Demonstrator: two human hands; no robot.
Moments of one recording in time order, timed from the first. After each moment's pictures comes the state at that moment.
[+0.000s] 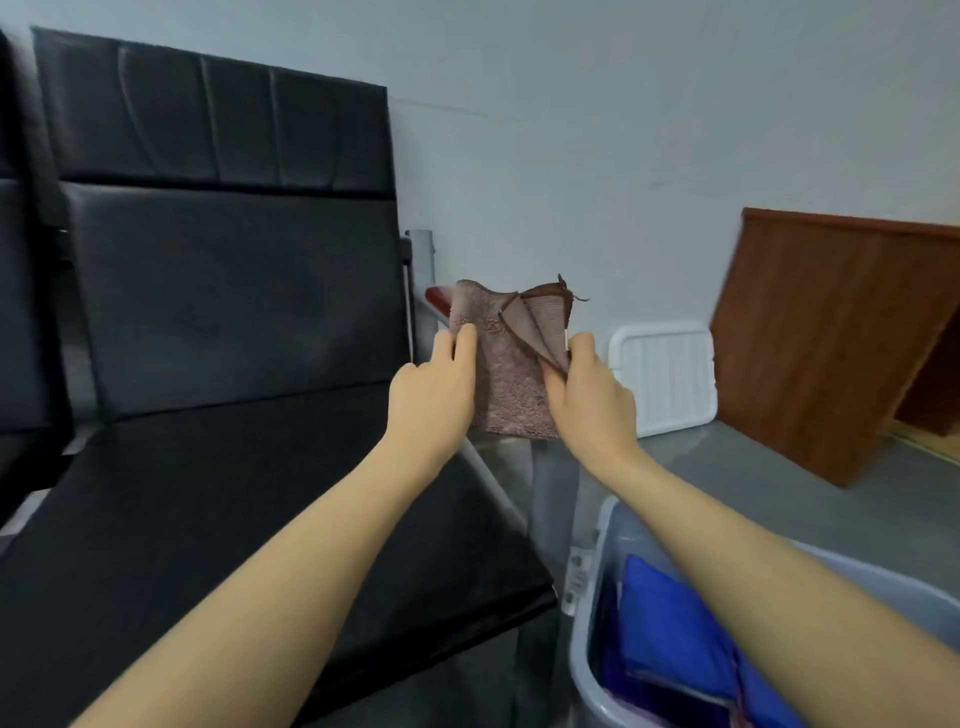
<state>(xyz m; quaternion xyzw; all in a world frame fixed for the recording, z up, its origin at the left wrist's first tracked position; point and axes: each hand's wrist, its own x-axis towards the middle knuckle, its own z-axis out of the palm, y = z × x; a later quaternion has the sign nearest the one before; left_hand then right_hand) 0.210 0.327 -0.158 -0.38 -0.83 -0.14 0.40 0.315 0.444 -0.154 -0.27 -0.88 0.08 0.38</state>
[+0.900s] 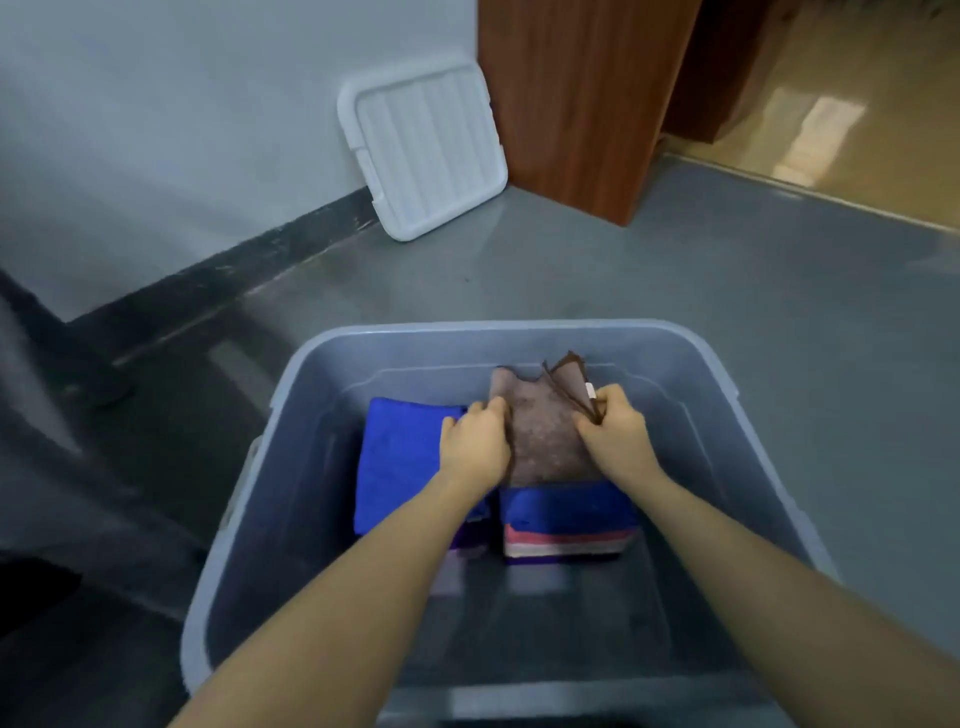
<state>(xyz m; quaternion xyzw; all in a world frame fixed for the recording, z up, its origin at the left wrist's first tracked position) 0.452 0.663 -0.436 -0.58 -0.80 -0.09 -0.14 0.603 0.724 -0.440 -0.57 -0.70 0.36 0.24</state>
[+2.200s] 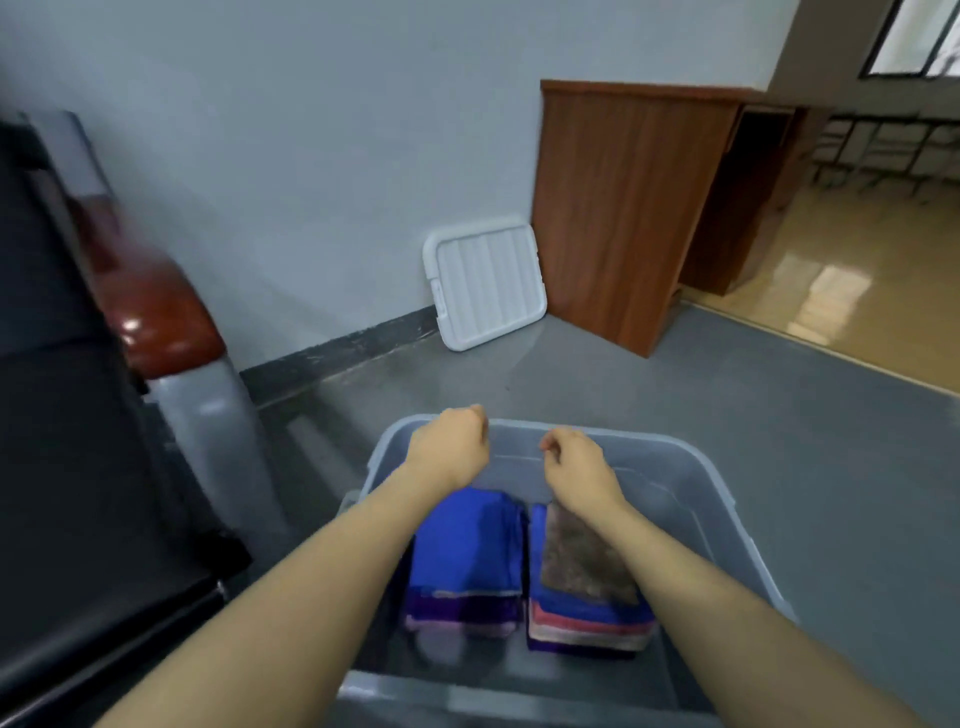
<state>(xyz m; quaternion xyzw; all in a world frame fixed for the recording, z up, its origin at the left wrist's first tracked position) 0.395 0.586 -0.287 -0.56 -0.81 -0.15 -0.06 0.534 0.665 -0.330 -0.49 -0.82 0.24 0.20</state>
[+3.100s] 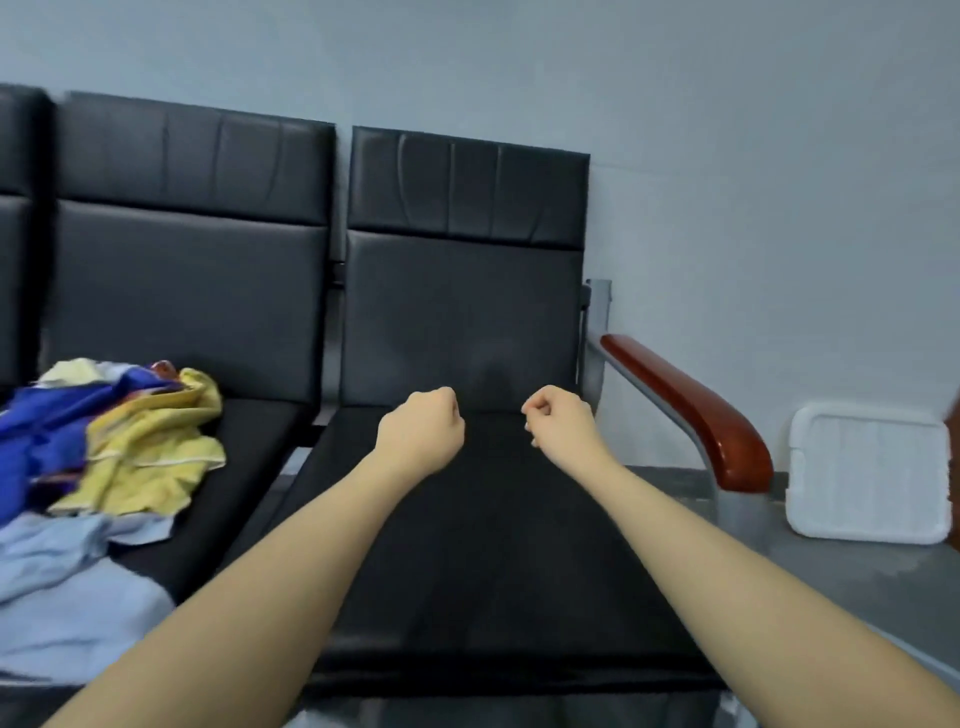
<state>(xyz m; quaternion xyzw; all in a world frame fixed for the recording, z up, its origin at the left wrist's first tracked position) 0.144 0.147 -0.153 -0.19 -0.94 -0.24 0.13 0.183 0.311 -0.156 -0.12 -0.89 0.37 0.22</state>
